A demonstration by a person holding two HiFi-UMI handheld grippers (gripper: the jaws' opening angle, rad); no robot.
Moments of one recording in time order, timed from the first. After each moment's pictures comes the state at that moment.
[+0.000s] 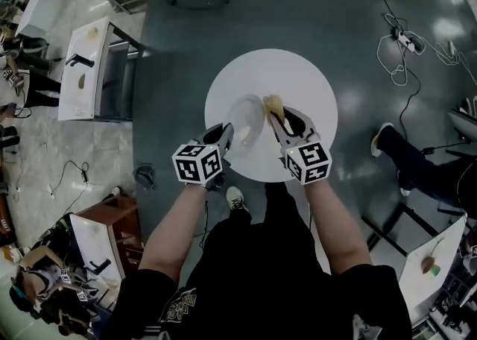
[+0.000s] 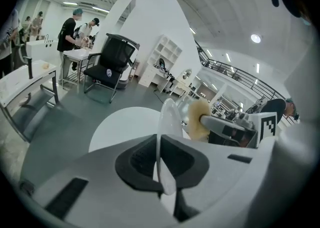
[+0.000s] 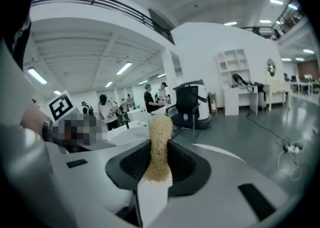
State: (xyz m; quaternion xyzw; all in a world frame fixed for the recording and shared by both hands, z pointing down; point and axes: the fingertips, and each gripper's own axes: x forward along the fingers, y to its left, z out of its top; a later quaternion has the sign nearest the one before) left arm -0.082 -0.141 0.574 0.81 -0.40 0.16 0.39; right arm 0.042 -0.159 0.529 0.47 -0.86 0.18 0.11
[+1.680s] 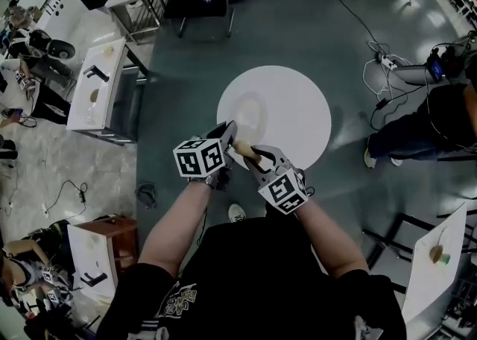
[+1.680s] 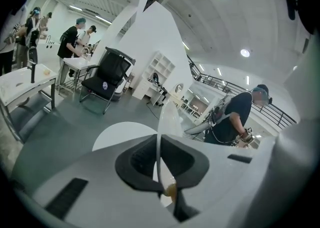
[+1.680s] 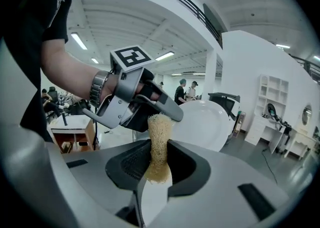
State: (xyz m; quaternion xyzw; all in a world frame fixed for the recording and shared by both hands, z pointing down) left arm -0.104 -0.083 0.471 0.84 -0.40 0.08 0.37; right arm -0.082 0.009 0.483 0.34 -0.91 0.02 0.24
